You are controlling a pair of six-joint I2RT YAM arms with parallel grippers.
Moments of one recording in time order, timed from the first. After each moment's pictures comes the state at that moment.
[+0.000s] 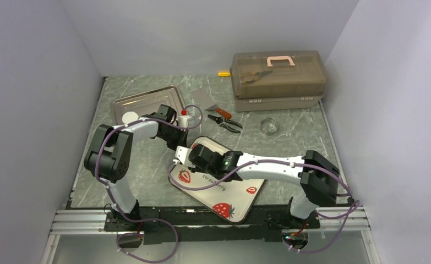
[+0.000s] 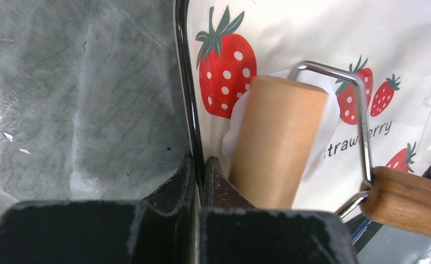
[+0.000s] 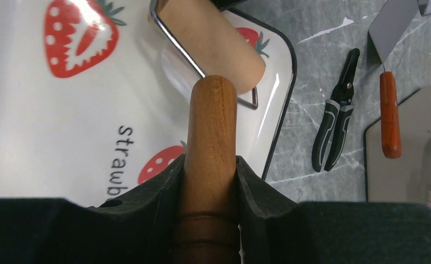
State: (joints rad) left arm -0.33 1.78 1.04 -0.48 0.57 0.14; right arm 1.21 1.59 1.07 -0.36 0.35 -0.35
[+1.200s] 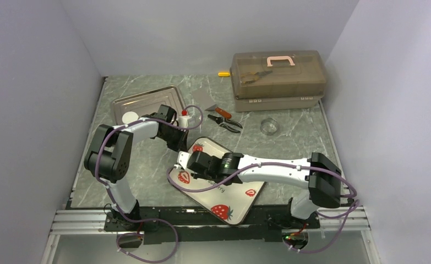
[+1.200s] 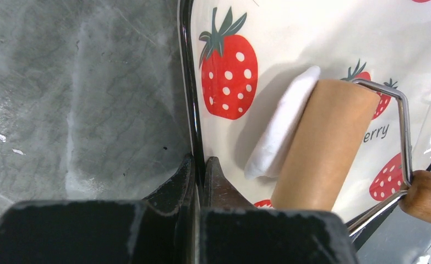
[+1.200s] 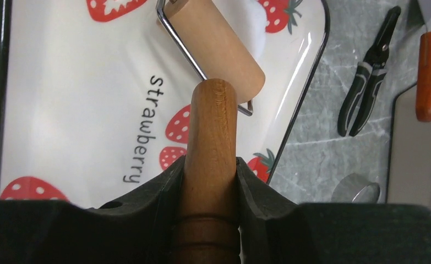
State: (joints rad) left arm -0.33 1.78 1.04 -0.48 0.58 0.15; right arm 1.27 1.59 1.15 -0.60 0.37 -0.24
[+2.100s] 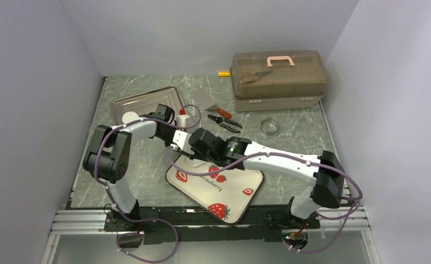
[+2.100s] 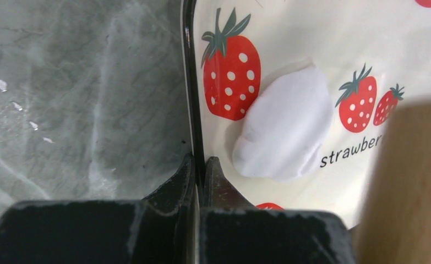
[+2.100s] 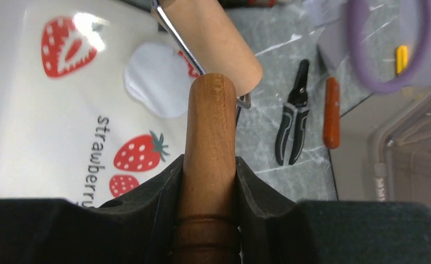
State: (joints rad) left arm -0.32 1.77 1.03 -0.48 0.56 0.15; right arm 1.15 1.56 1.33 -0.56 0.33 -0.37
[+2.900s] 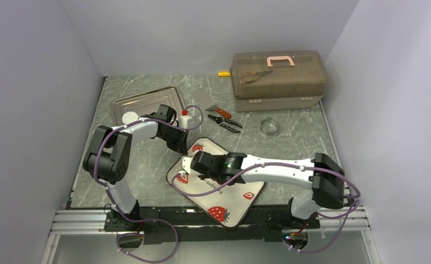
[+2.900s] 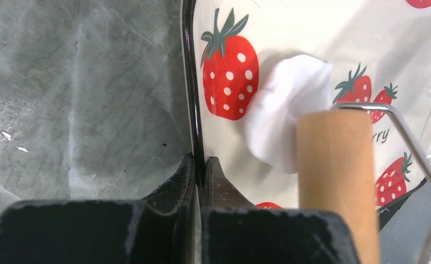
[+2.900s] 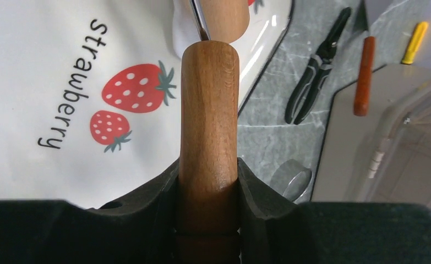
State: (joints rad) left arm -0.33 1.76 1.03 -0.49 0.57 0.18; right arm 1.26 1.57 1.12 -0.66 0.47 -0.44
